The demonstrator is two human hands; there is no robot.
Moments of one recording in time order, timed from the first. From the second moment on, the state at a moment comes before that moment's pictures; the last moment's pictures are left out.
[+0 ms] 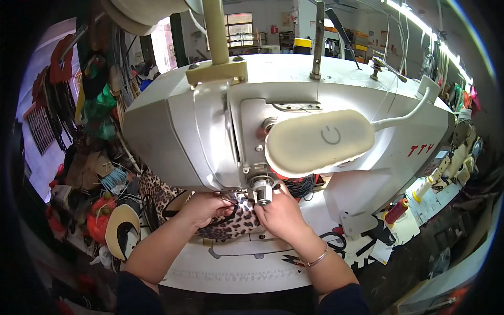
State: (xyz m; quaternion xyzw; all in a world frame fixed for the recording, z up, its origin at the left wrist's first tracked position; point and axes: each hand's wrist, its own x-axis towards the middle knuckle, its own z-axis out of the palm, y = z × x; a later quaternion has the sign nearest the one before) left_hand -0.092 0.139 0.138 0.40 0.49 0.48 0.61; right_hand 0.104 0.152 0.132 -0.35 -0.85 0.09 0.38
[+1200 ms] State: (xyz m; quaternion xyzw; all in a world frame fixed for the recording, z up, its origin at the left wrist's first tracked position) left_hand -0.092 0.143 0.142 0.43 0.50 0.48 0.58; right_hand 0.272 0.119 0.011 -0.59 -0.60 -0.17 0.51
